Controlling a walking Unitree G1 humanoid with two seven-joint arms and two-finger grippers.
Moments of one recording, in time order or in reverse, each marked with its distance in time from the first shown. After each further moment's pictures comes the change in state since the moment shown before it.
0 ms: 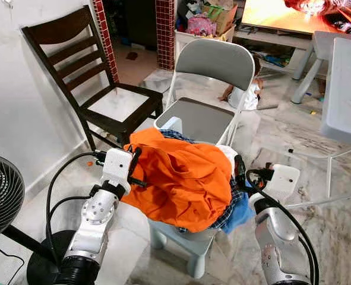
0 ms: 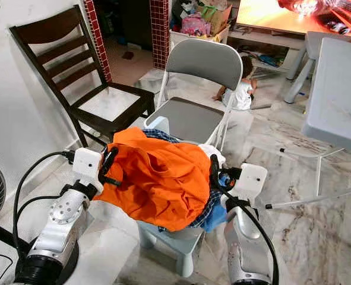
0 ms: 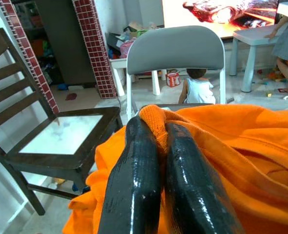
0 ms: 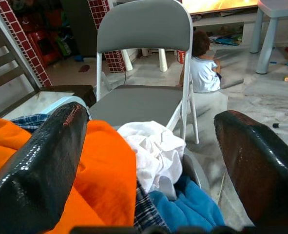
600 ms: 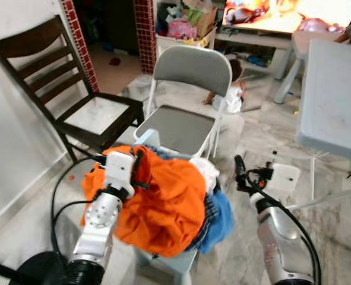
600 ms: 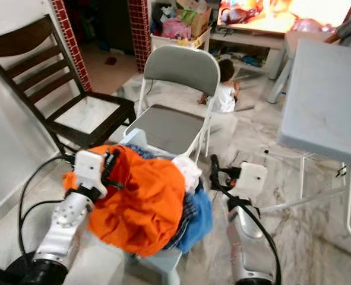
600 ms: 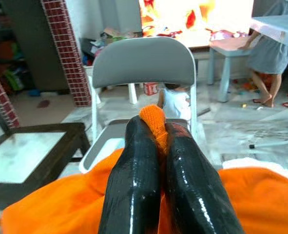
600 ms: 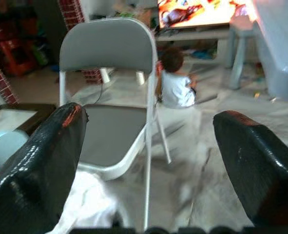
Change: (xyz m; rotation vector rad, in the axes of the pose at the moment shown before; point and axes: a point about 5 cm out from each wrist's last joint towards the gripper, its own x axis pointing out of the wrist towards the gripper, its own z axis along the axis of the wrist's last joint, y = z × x) left arm -0.002 -0.009 -0.003 -0.045 -0.003 0.003; right arm 0.006 -0.003 0.008 -0.031 -0.018 0.019
